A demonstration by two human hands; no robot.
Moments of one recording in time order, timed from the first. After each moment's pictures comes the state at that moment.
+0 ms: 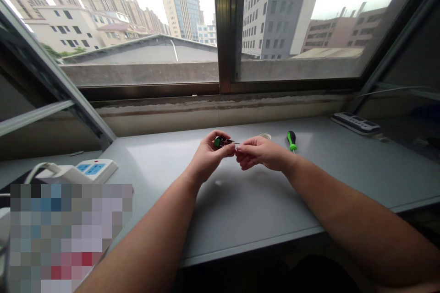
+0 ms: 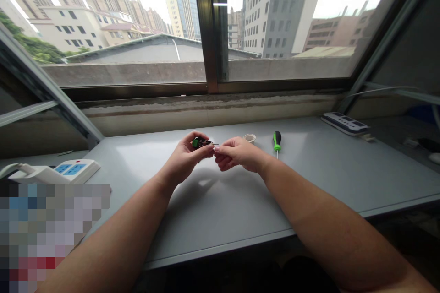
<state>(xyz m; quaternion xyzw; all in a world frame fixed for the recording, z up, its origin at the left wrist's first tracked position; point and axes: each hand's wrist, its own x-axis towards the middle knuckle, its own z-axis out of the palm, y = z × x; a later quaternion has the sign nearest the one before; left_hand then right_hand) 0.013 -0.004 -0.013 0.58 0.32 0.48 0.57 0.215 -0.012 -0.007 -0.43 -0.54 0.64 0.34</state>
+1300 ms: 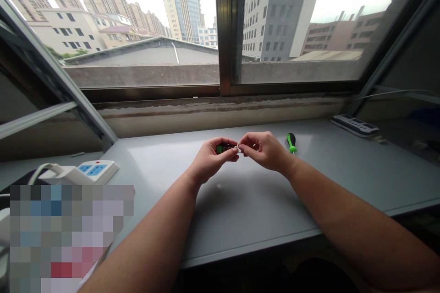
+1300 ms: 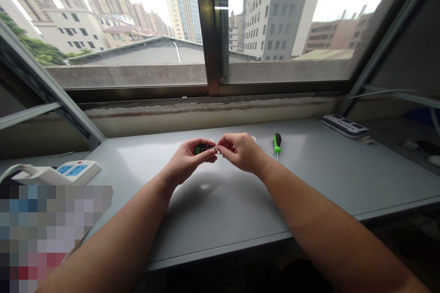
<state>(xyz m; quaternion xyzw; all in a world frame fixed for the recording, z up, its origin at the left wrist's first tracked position) 0.011 -0.008 -0.007 0.61 0.34 0.43 0.57 0.219 -0.020 -0.001 -0.40 -0.78 0.24 0.41</state>
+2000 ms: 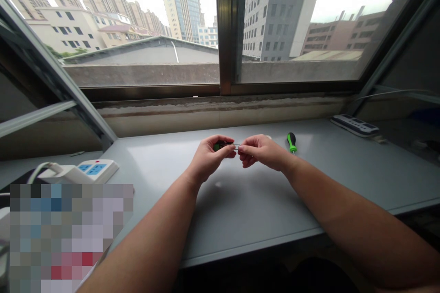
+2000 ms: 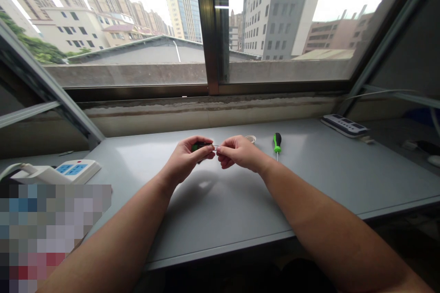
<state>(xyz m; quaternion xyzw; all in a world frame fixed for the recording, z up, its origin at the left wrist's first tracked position) 0.010 -0.005 -0.009 0.59 0.37 0.47 0.54 0.212 -0.014 -0.004 -0.43 -0.59 0.57 0.37</state>
